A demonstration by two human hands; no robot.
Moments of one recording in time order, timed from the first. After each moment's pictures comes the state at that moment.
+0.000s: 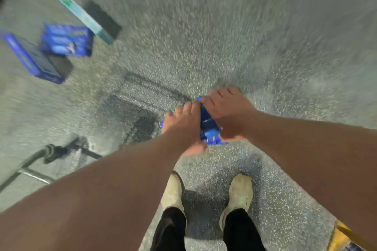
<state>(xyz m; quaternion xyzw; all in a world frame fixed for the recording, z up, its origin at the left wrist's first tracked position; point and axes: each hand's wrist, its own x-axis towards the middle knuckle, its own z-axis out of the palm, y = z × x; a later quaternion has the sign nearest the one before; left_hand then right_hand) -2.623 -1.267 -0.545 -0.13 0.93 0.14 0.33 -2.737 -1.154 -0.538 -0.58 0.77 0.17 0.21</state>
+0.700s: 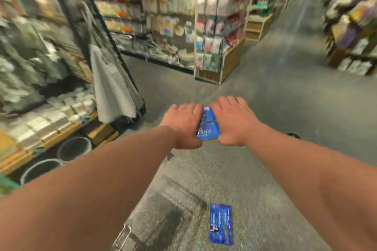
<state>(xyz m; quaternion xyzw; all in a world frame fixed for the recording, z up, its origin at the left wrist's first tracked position) -2.508 -1.327 0.119 -0.10 0.99 -0.06 -0.05 -2.620 -1.179 0.140 -0.53 0.84 0.07 -0.11</state>
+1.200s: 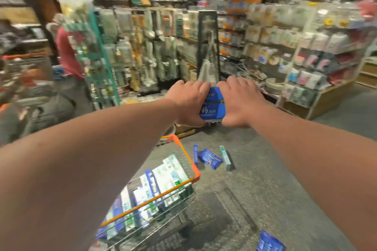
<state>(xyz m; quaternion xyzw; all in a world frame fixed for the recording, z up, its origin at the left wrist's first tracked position) -2.168 -1.306 0.267 -0.30 0.93 -0.19 -0.11 -2.336 -1.224 0.270 -0.67 0.71 0.00 -0.21</state>
